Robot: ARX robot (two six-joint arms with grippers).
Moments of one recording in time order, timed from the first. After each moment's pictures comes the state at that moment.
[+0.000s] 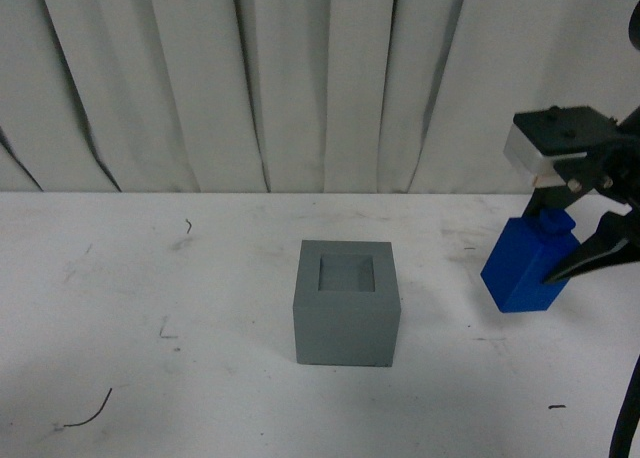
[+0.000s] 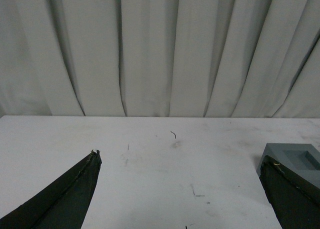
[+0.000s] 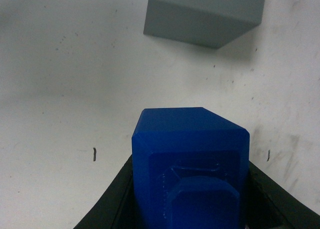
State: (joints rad) left arm 0.00 0.01 0.01 0.00 0.00 0.00; right arm 0.07 2.14 1.71 -1.00 -0.48 -1.70
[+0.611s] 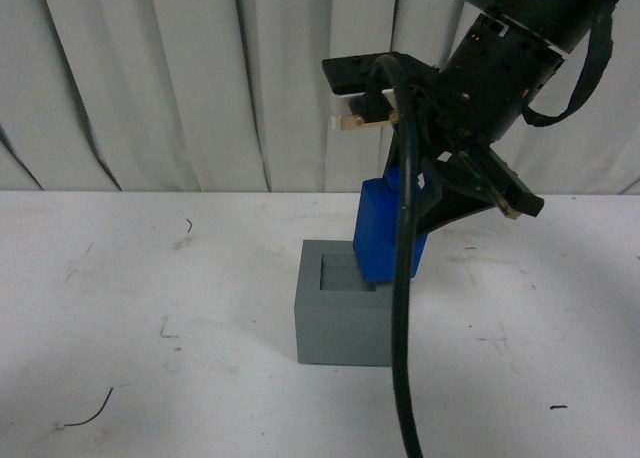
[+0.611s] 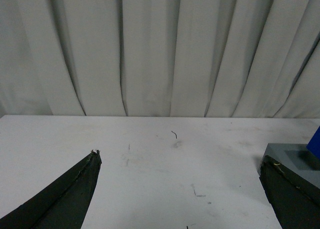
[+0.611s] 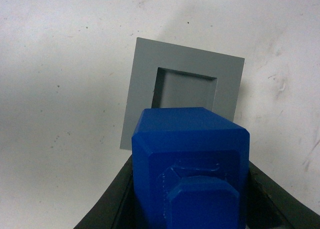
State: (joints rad) left arm 0.00 0.01 0.01 0.00 0.00 0.00; right arm 0.32 2.28 2.03 -1.13 -0.43 -1.45
